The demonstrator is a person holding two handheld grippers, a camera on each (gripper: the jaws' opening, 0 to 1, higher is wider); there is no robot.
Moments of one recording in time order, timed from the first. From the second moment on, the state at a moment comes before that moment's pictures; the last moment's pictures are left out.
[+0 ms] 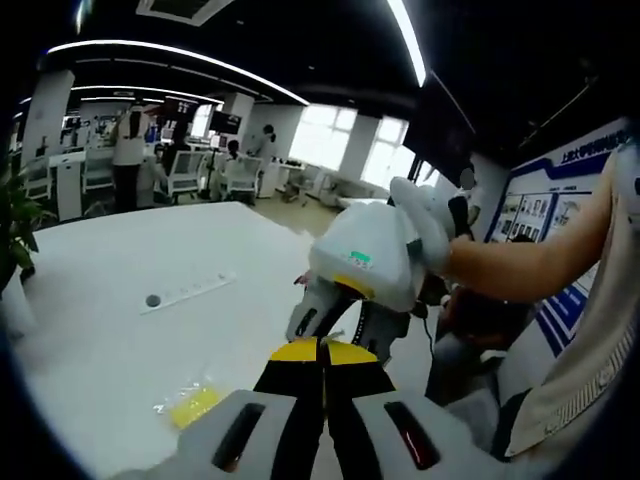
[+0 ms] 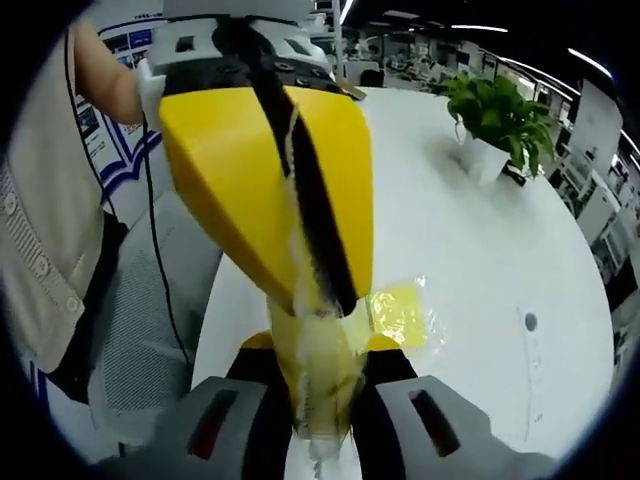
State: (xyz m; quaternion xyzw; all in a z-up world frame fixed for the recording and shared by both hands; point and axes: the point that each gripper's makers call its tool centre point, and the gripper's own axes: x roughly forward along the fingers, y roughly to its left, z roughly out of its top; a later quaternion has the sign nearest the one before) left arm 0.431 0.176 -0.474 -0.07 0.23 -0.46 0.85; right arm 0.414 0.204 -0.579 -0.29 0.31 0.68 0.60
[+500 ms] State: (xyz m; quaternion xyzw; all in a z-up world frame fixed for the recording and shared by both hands) left arm 0.429 0.172 -0.481 -0.06 0.24 -0.46 0.85; right arm 0.413 0.200 -0.586 -0.30 0.31 0.68 0.59
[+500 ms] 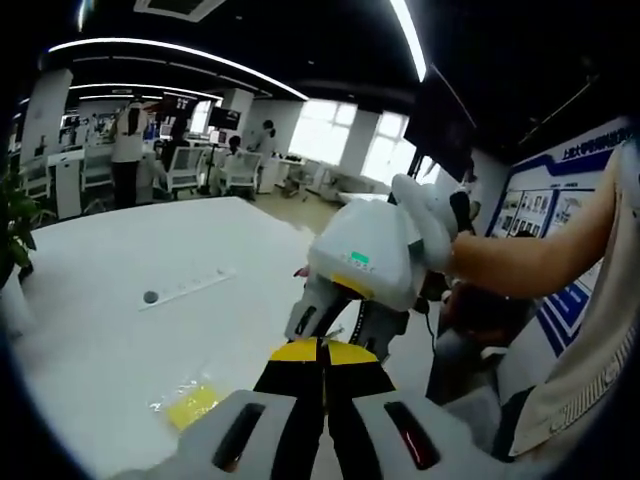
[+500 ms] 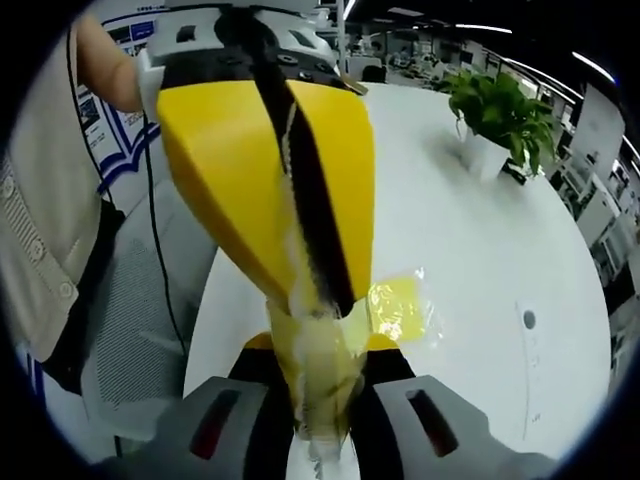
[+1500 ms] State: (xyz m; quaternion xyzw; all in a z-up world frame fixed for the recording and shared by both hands) left arm 0.437 0.172 -0.491 -0.12 0.26 -0.45 0.85; right arm 0.421 0.197 -0.595 -0.33 0.28 0.67 0.60
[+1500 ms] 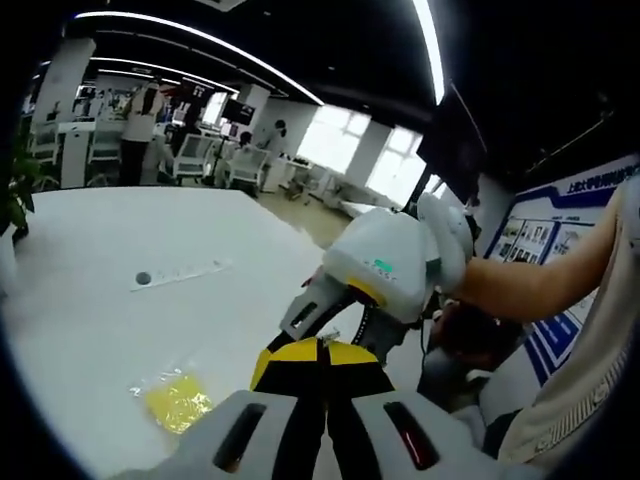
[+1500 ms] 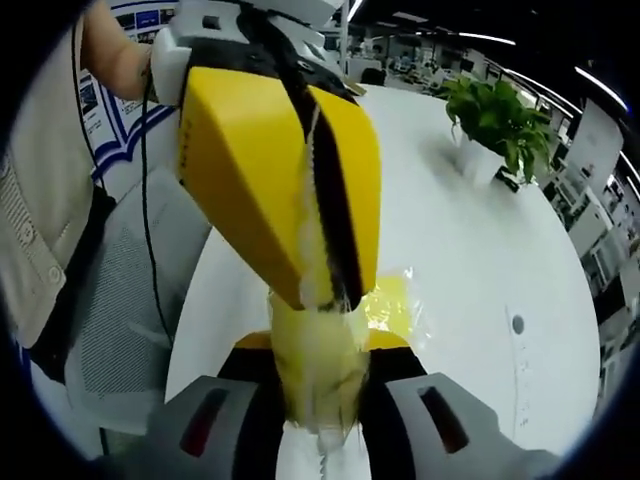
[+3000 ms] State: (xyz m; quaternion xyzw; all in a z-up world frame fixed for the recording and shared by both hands) left arm 0.457 0.128 -0.545 -0.16 0.31 -0.44 0.82; right arm 0.406 0.062 -0.571 -0.18 0.24 0.48 0.82
